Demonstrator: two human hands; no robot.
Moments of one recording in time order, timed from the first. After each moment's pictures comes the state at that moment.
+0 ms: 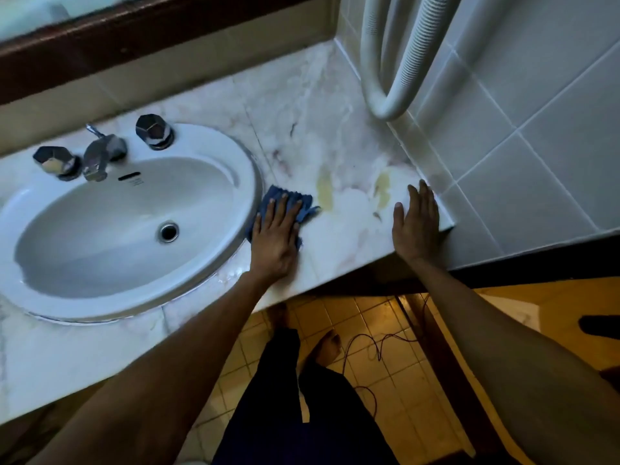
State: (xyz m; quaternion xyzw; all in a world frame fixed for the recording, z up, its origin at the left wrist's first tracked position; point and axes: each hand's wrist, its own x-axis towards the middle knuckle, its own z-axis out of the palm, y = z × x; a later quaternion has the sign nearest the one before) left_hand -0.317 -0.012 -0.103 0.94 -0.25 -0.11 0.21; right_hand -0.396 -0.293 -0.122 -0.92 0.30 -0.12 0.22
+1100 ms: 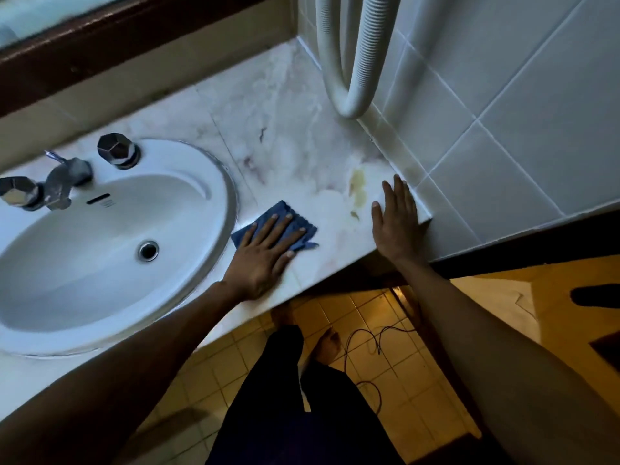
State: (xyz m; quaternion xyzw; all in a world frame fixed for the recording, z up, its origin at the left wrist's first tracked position) left_hand -0.315 -0.005 -0.092 0.88 -0.45 -0.12 0.09; right_hand -0.402 -0.301 -0.125 -0.94 0.27 -0.08 0.21
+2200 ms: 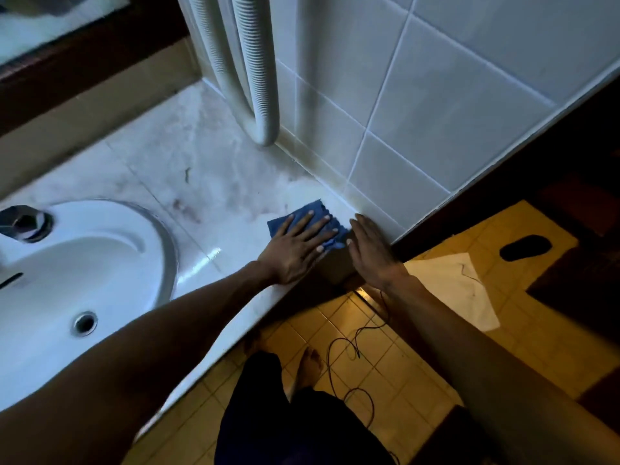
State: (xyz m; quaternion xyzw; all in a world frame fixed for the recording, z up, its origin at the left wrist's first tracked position) left_hand -0.319 -0.167 -0.098 0.74 -0.65 -0.15 0.07; right_hand -0.487 -0.316 -0.066 -0.92 0.29 0.05 0.26
